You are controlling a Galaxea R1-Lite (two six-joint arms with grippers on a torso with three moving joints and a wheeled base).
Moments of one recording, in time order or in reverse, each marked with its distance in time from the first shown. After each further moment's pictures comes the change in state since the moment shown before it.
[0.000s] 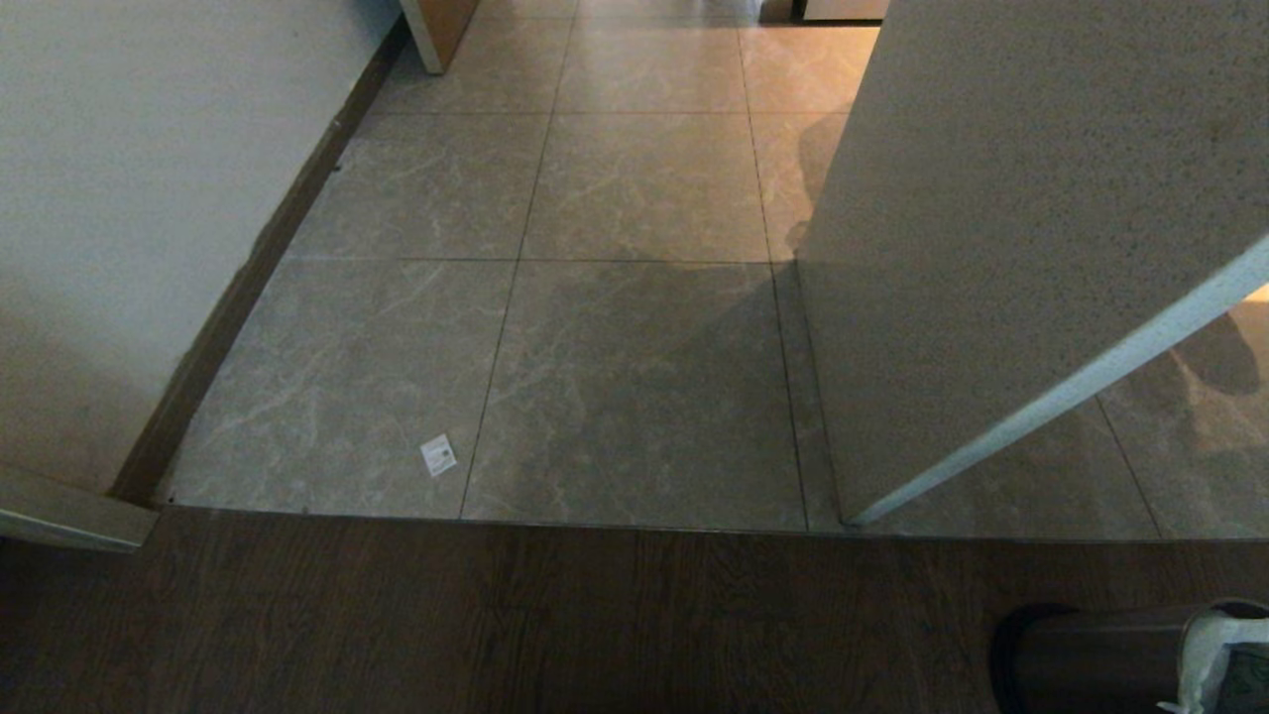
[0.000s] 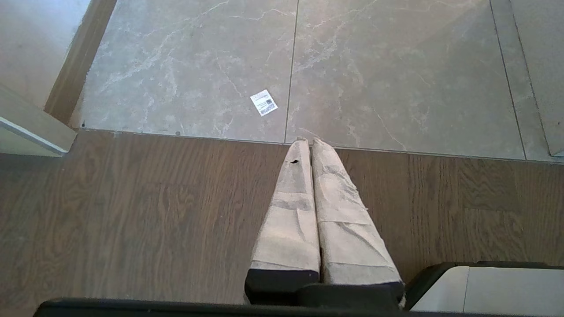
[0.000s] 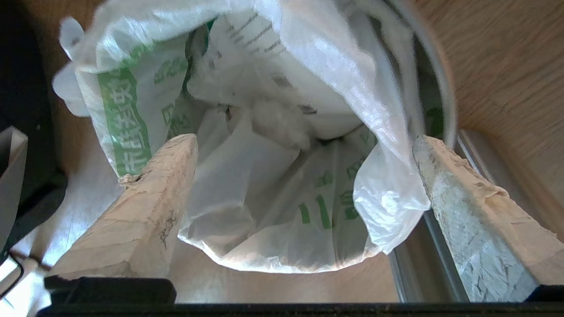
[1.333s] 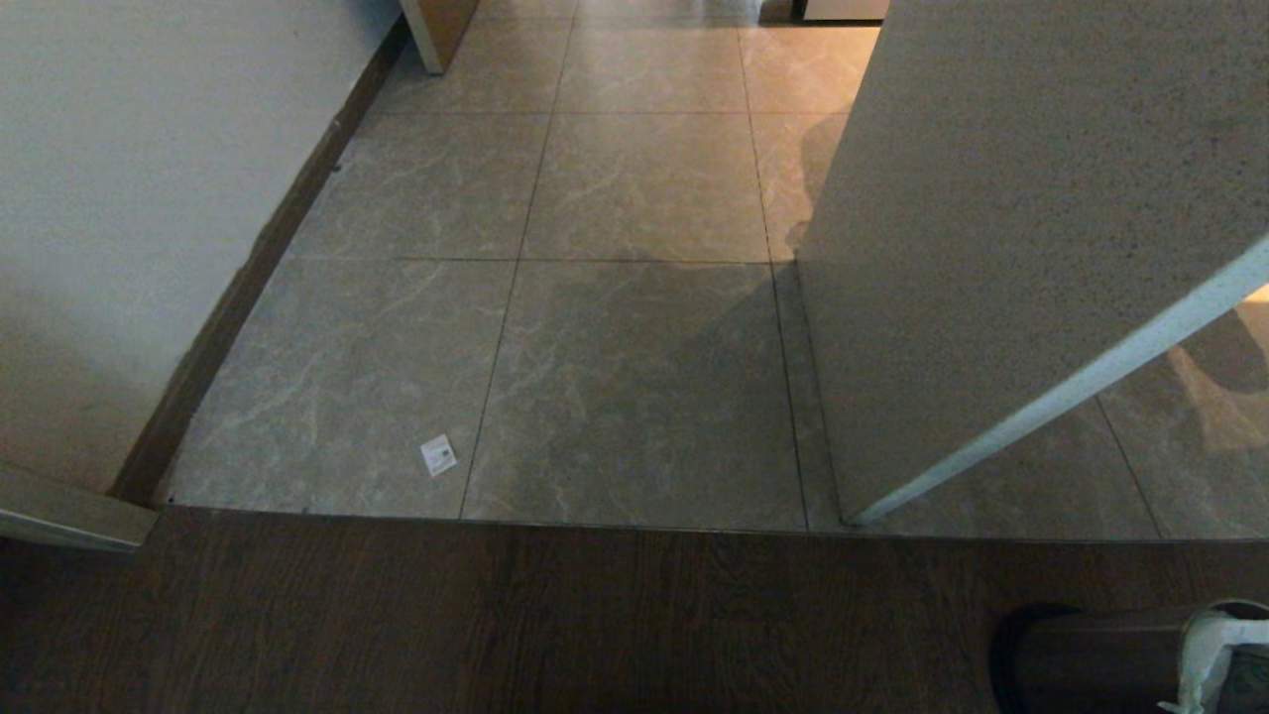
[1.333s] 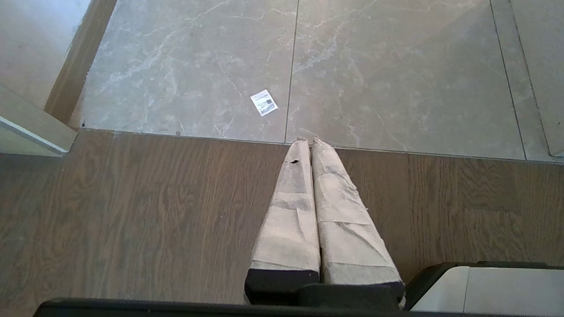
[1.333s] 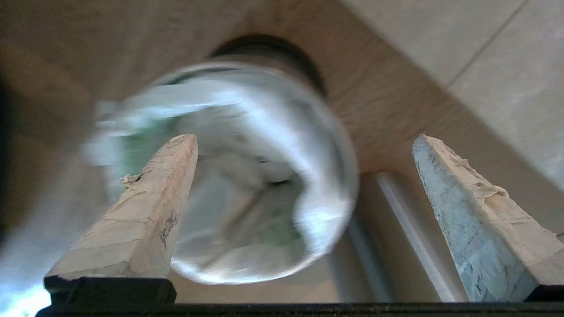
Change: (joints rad) left arm 0.000 0.000 0.000 0.000 0.000 0.000; right arm -0.009 -0.209 0.064 -0.056 0.179 0.006
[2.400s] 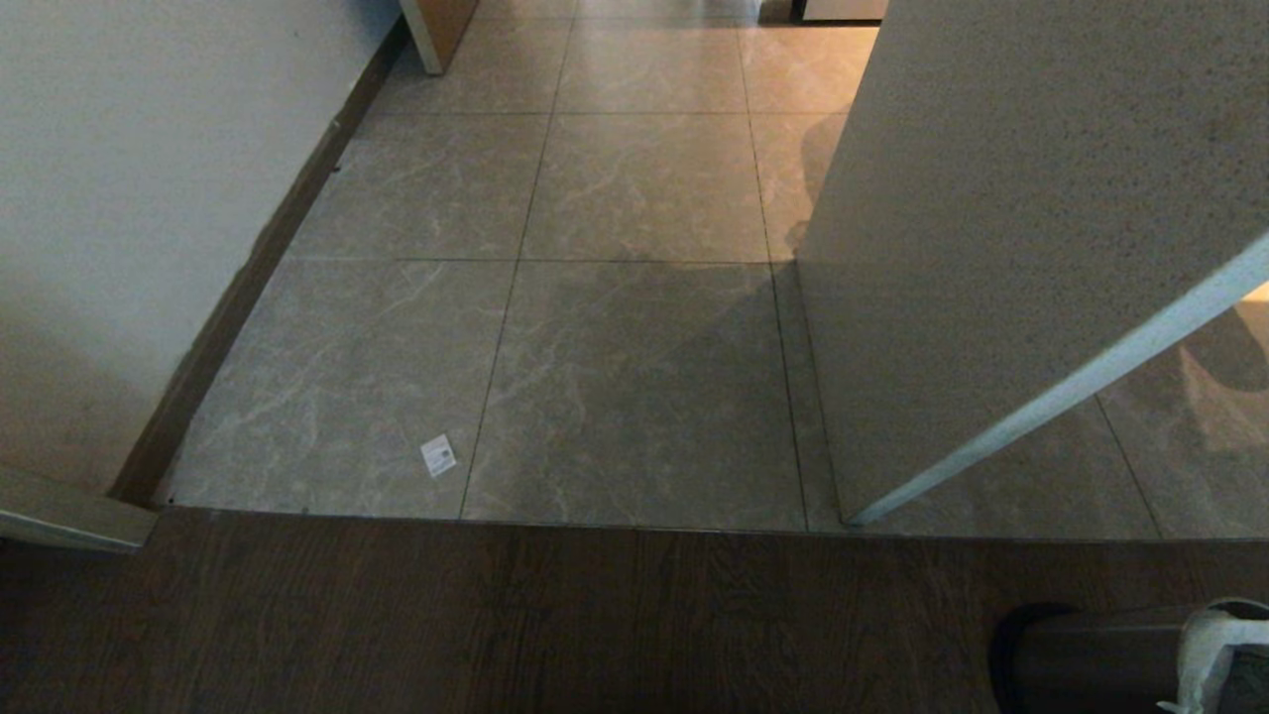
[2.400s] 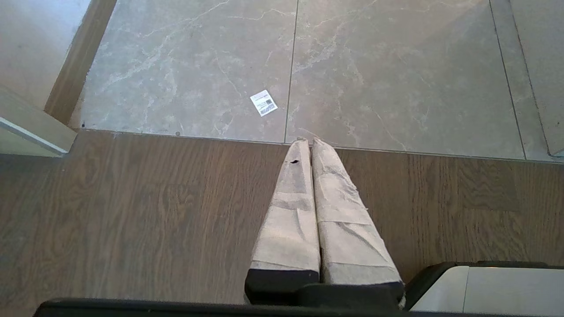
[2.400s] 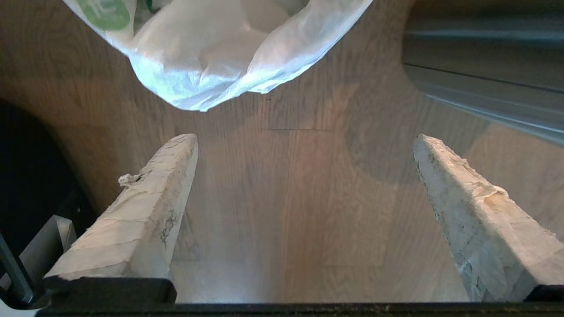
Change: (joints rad) left arm 0.000 0.000 0.000 0.000 0.000 0.000; right arm -0.563 0.300 0.243 -0.213 0.052 -0.043
